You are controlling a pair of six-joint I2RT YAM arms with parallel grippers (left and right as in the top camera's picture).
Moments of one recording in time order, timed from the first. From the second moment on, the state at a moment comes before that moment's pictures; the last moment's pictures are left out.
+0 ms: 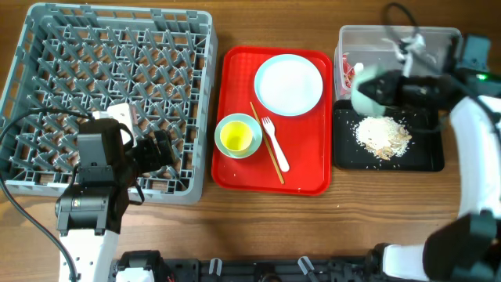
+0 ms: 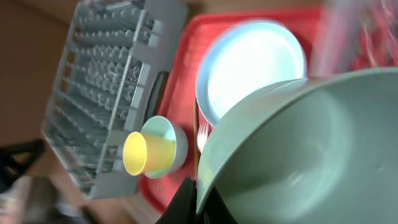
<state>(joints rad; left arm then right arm) 0.01 0.90 0.83 -0.77 0.05 -0.23 -0.16 1.55 1.38 -0.93 -0.79 -0.09</state>
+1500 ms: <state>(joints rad) 0.01 0.90 0.83 -0.77 0.05 -0.23 0.45 1.87 1.46 -0.75 -0.30 0.09</state>
